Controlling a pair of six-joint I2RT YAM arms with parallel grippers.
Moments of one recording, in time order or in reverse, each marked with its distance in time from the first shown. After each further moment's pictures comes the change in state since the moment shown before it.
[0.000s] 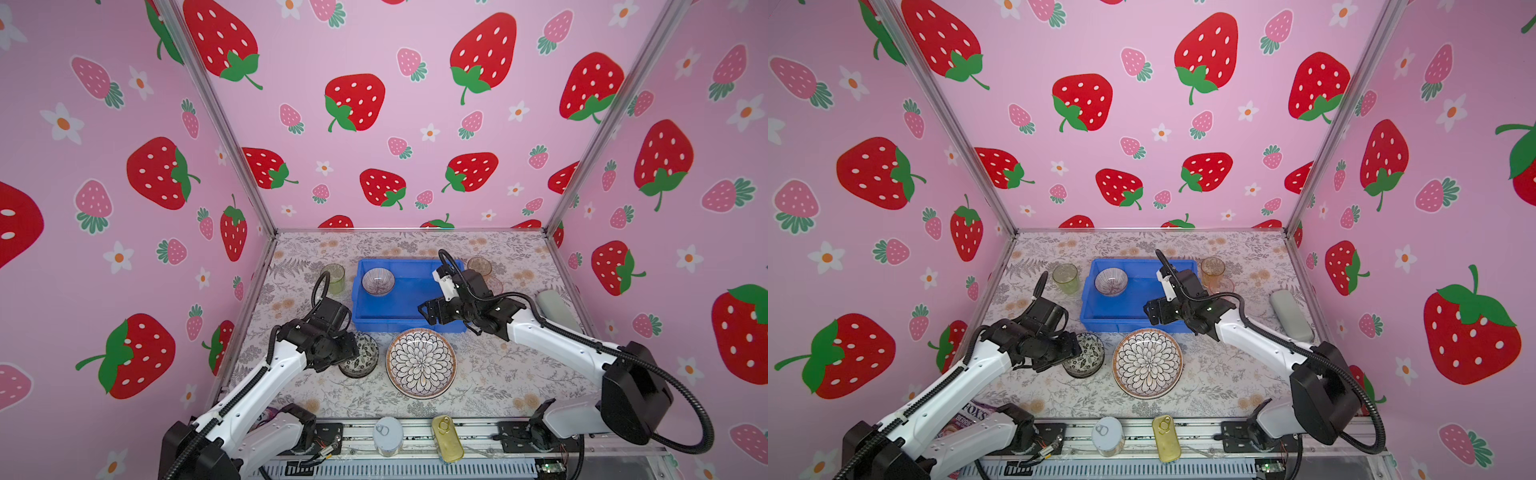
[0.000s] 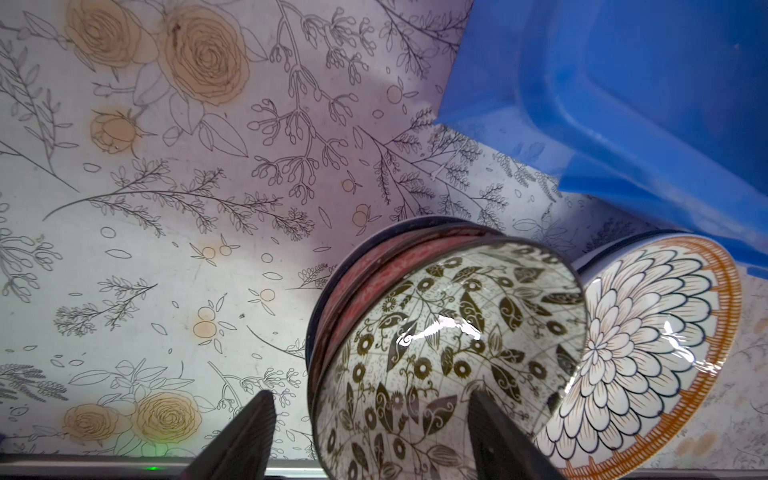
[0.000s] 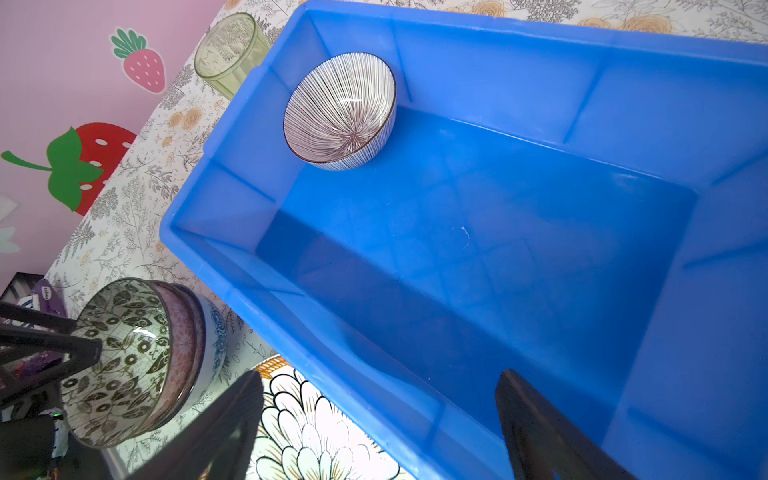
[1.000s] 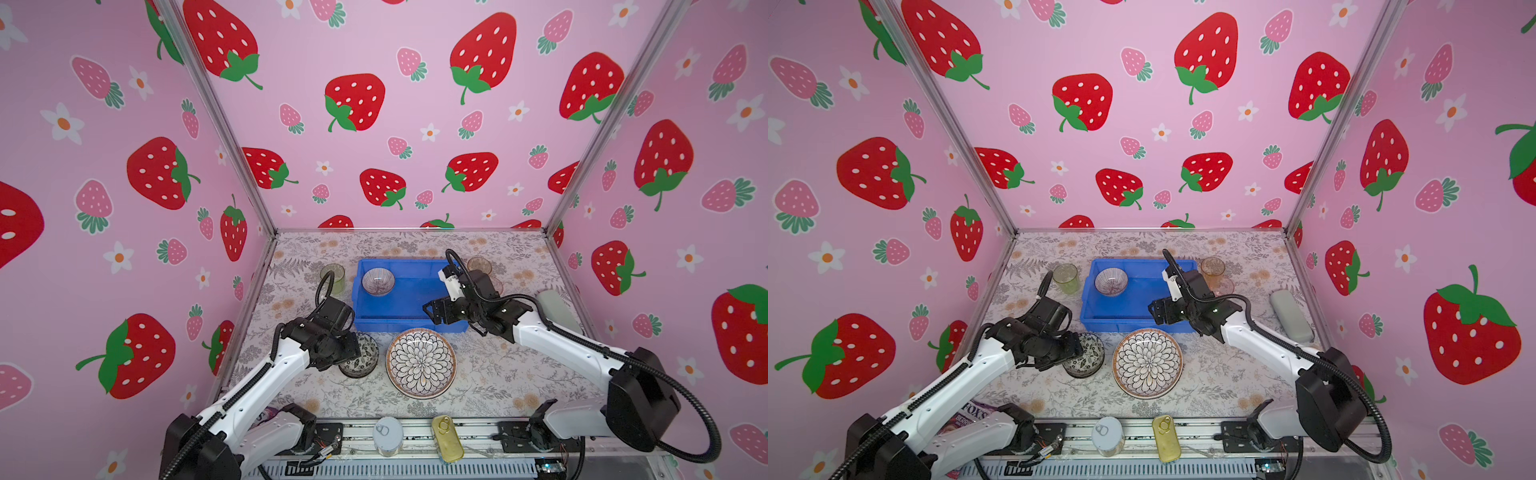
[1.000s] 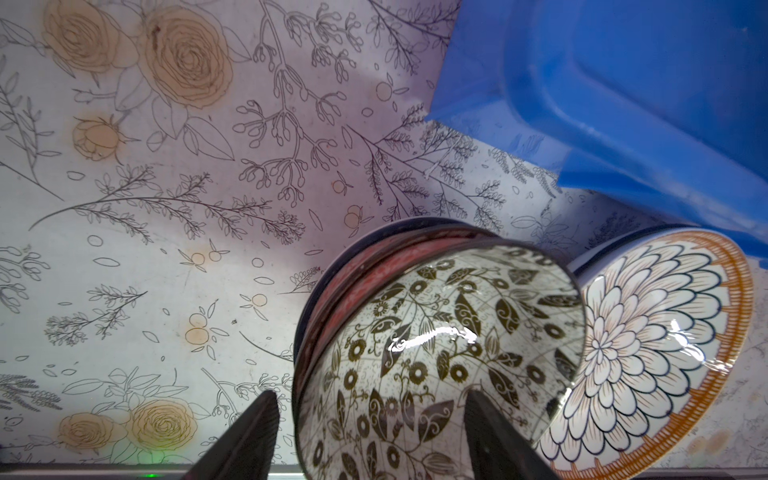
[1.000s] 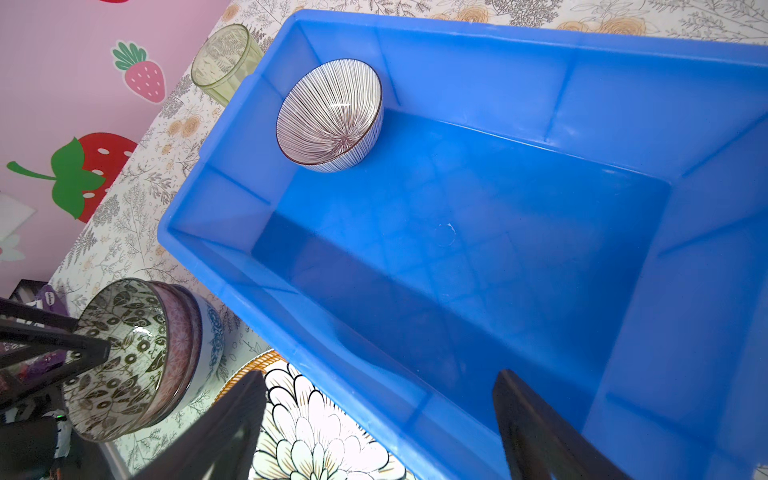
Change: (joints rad) left arm -0.021 0.029 0.004 0.019 -0.007 0.005; right arm -0.030 -0.032 -0.023 0.008 -0.018 0.000
